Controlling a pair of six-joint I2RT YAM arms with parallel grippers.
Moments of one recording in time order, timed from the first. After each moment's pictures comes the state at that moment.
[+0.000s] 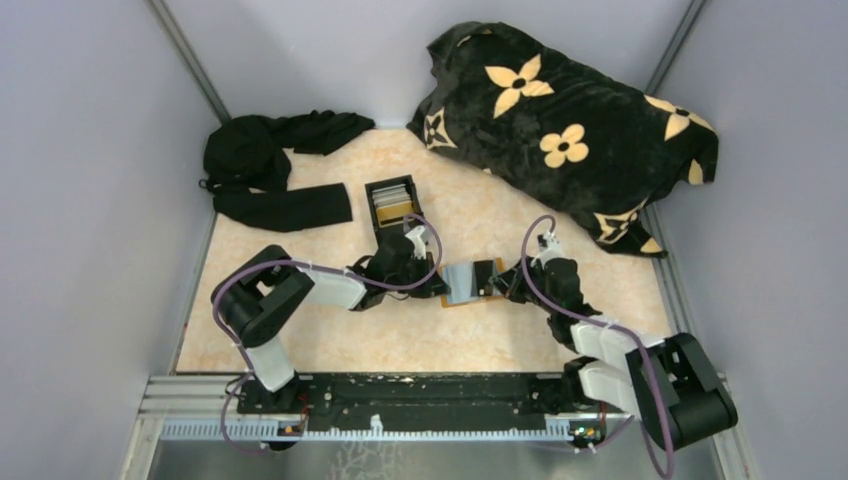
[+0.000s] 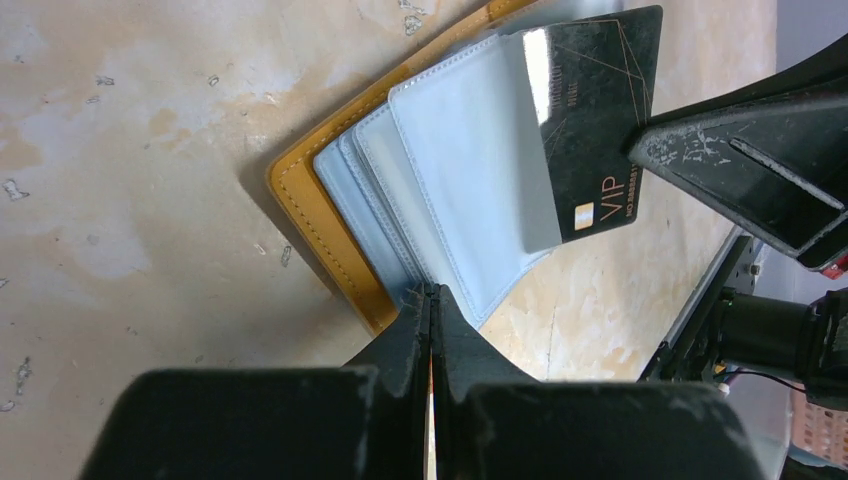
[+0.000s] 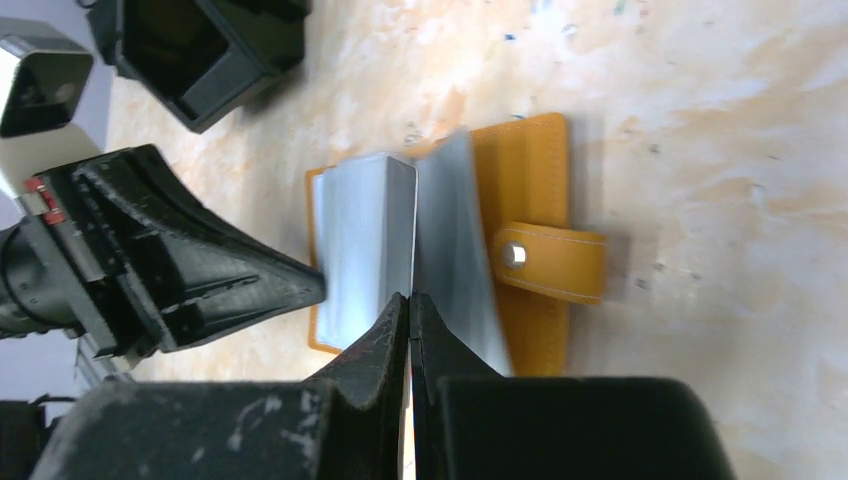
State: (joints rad) left arm -0.81 1.77 0.69 0.48 0.23 -0.73; right arm 0.34 1.12 0.13 0.56 -0.28 0.71
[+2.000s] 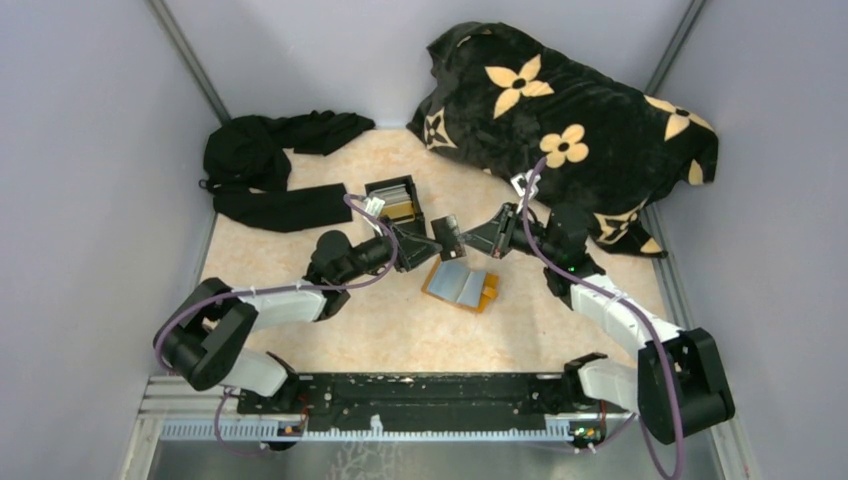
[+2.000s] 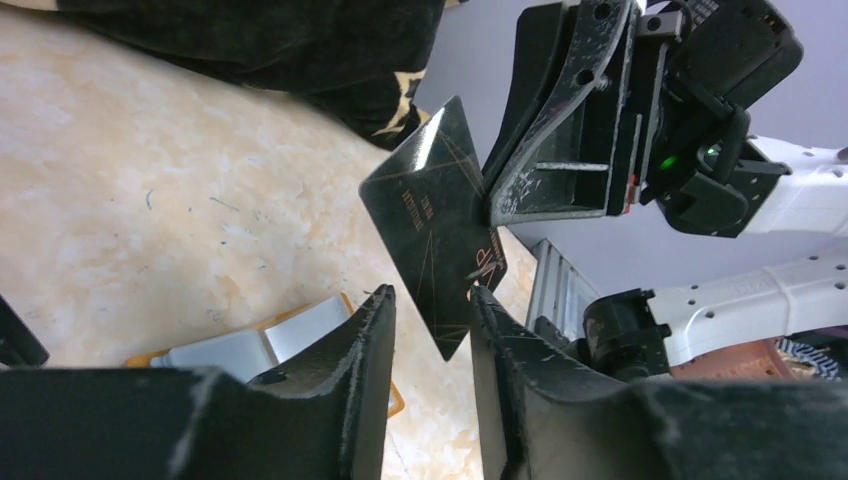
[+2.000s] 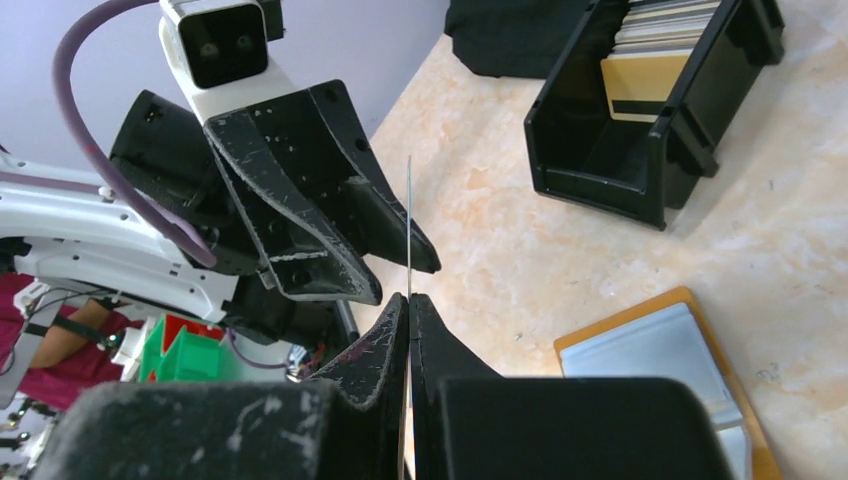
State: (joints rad) left arm -0.67 1.44 0.49 1.06 0.44 -0.73; right arm 0.33 1.14 0.55 0.51 -0.79 0.72
